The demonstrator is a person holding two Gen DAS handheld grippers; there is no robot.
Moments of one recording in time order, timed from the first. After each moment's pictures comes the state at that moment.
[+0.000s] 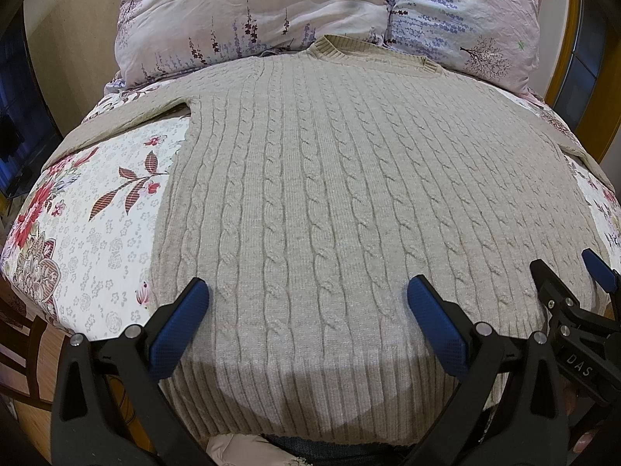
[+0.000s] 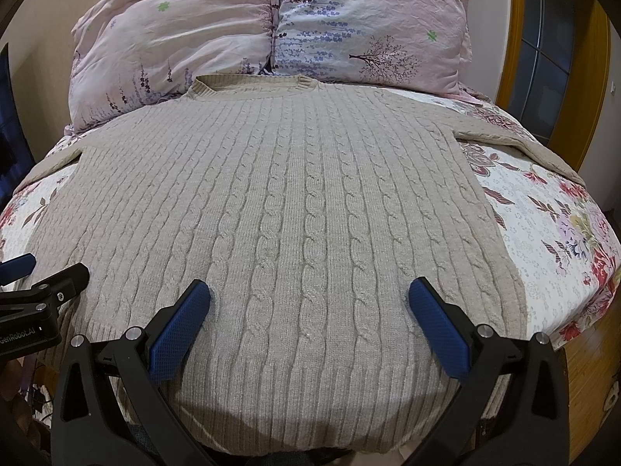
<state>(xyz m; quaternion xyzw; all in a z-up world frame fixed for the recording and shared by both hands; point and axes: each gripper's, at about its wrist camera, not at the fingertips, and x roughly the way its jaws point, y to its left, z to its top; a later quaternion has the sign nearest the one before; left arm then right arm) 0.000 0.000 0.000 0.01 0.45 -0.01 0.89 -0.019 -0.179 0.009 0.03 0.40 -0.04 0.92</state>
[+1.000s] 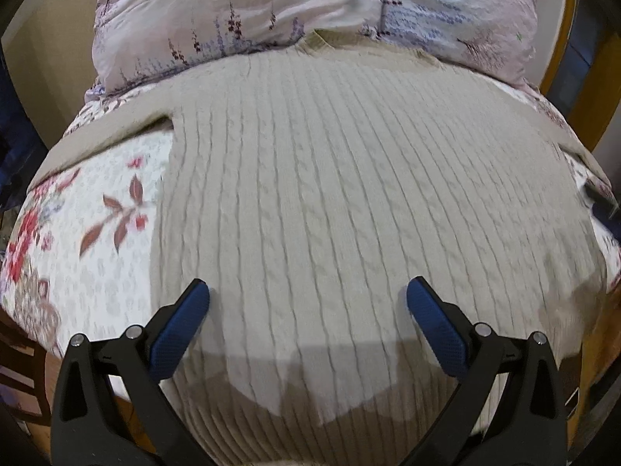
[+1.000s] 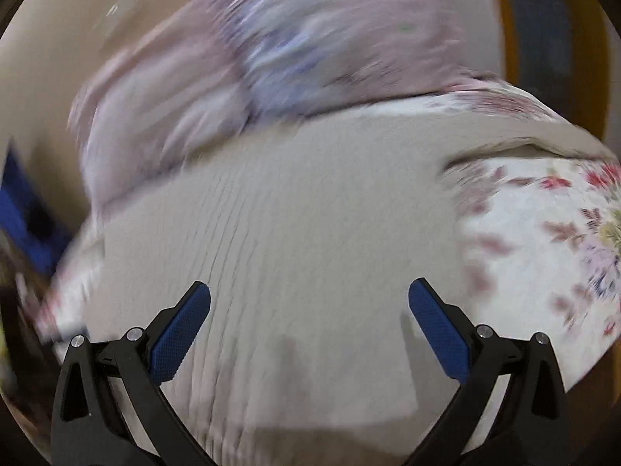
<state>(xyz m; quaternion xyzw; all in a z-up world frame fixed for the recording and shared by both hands) 0.037 0.007 0.010 0.02 0.47 -0.03 0.88 0.025 -0.290 0.048 0.20 0.36 0.01 0.91</state>
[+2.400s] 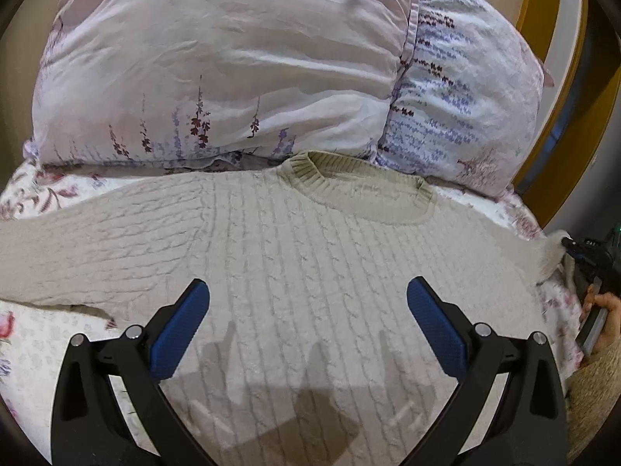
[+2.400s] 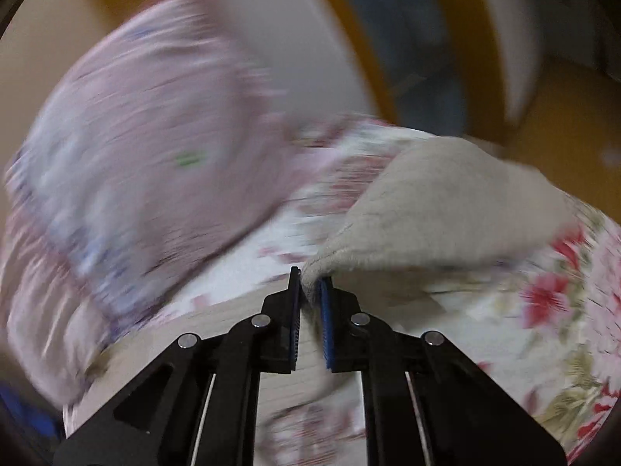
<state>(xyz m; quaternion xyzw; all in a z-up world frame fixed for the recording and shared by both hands) 0.185 0.035 0.059 -0.08 0.38 -0.13 0.91 0.133 -0.469 0.053 0.30 0.28 -0.16 0.90</state>
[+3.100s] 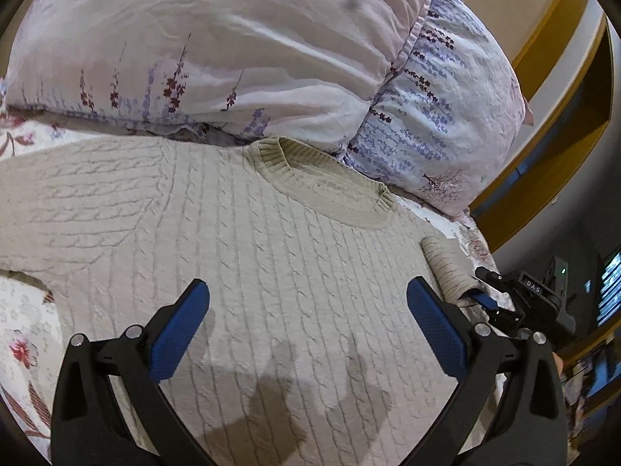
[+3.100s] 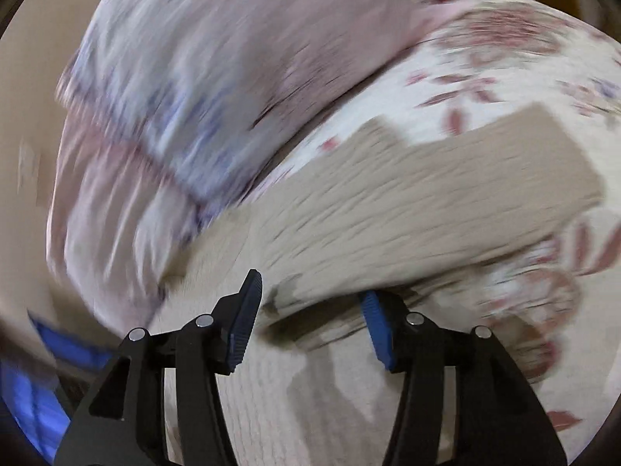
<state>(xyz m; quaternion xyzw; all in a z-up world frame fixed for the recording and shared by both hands) 0.195 0.041 0.047 -0.19 0.40 -0.20 0.88 0.142 -0.377 0.009 0.41 0.37 -0.02 0.83</state>
